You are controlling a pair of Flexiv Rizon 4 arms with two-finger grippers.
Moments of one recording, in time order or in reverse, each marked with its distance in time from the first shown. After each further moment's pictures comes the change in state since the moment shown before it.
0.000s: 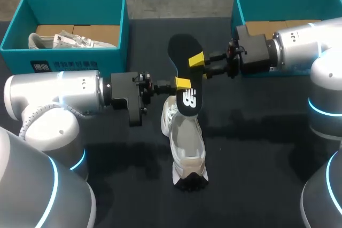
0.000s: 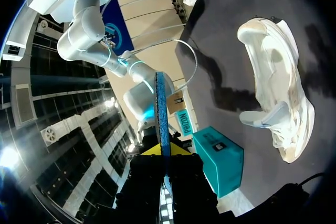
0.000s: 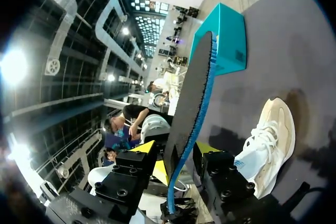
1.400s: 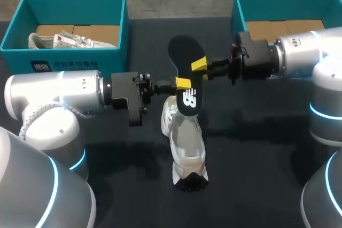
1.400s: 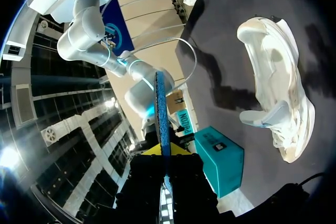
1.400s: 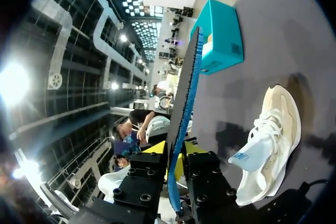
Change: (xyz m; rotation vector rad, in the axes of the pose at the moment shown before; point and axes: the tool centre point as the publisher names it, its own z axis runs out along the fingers) left arm 0.001 0.001 0.001 0.001 -0.001 0.000; right arm -0.003 -0.005 -0.004 -0.016 0.054 0.104
